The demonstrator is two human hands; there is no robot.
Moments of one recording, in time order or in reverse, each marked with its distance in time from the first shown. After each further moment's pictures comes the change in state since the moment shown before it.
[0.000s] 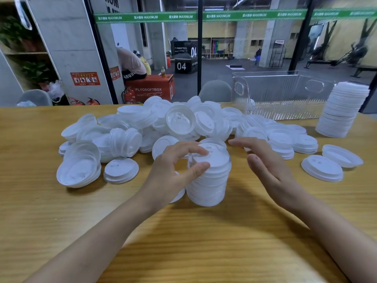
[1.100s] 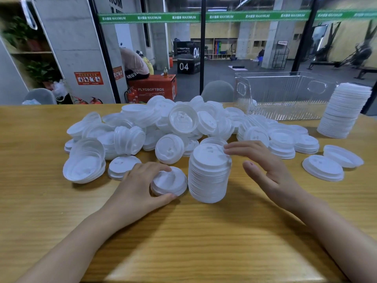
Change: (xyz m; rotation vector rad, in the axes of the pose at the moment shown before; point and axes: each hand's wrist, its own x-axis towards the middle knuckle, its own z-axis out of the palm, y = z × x) left_hand -0.037 -0.050 -0.043 0.575 -0.077 -0.077; right_hand -0.001 -0.003 0.003 -0.014 -0.065 -0.088
